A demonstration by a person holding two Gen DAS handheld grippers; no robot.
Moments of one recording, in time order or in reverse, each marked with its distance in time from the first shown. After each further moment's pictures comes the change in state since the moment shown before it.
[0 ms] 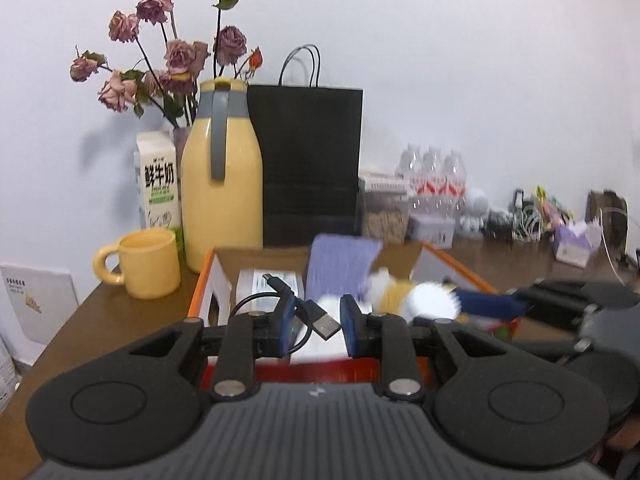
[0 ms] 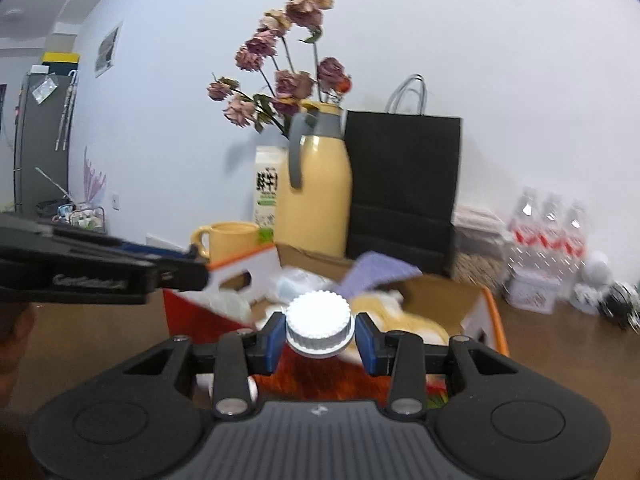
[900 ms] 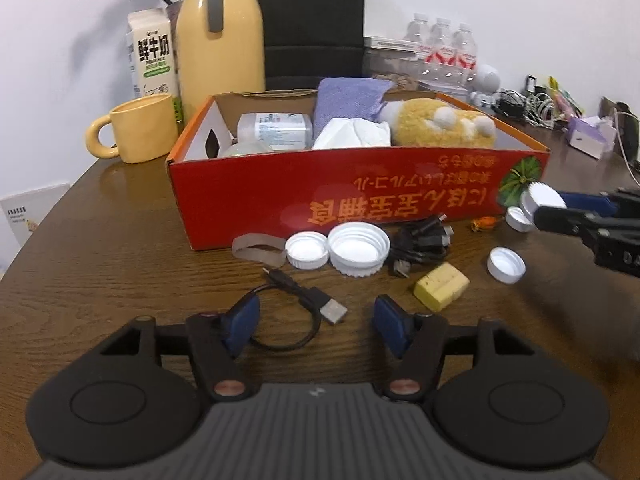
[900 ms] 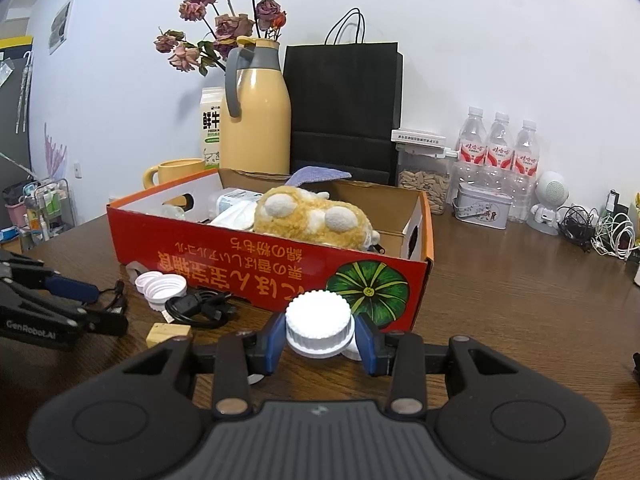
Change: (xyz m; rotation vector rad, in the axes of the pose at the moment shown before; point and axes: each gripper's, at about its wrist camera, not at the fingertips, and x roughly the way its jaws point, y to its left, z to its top) left arm 0.016 0.004 -0.086 0.033 0.332 0.021; right arm -0.026 -0.044 -0.061 0.085 0.162 -0.104
